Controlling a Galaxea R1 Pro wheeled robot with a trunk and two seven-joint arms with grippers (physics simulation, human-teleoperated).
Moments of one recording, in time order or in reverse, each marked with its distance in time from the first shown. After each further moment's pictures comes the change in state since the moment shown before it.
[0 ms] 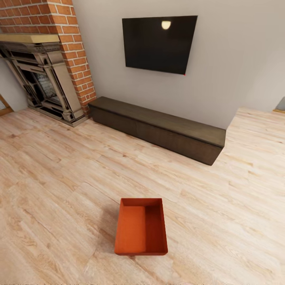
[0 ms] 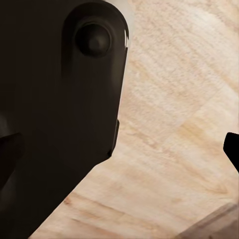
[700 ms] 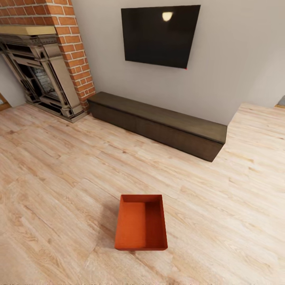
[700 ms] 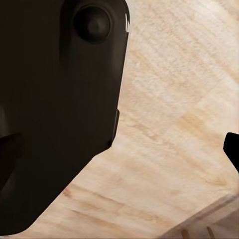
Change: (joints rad) left arm 0.000 0.000 0.000 0.000 0.000 0.000 0.000; right arm 0.000 0.001 0.000 0.000 -0.001 0.000 -0.008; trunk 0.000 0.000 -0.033
